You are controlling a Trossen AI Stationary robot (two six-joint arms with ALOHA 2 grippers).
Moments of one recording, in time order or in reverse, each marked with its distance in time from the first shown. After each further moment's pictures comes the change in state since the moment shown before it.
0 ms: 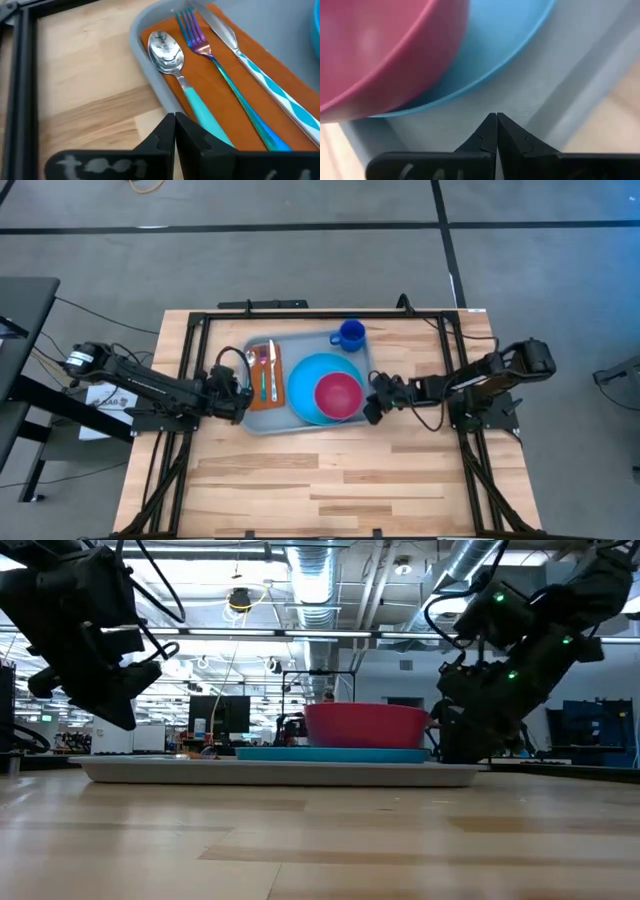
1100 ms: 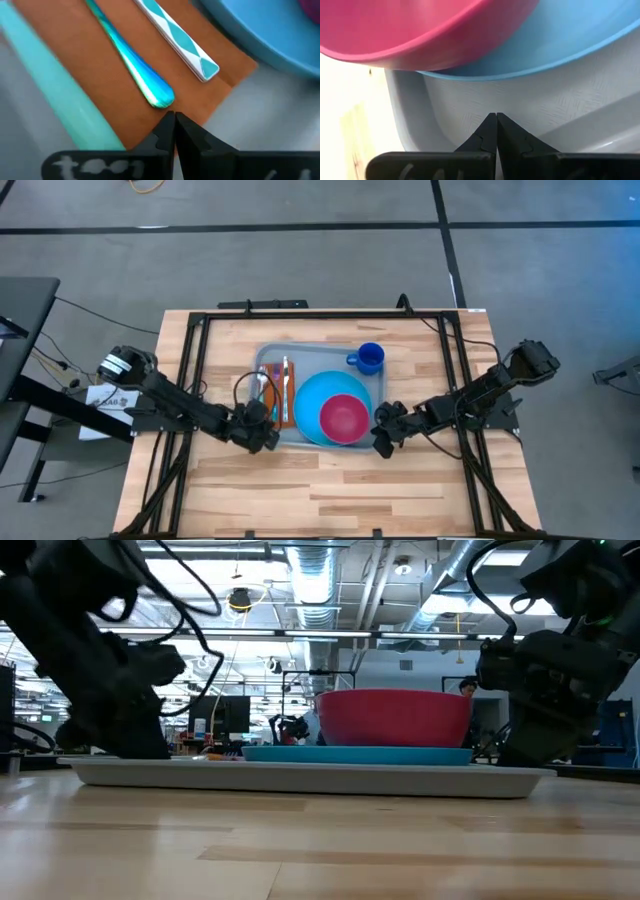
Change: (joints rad) left arm -0.215 0.409 0.081 0.657 0.315 0.072; right arm 0.362 0.001 -0.001 -0.041 -0.004 0.174
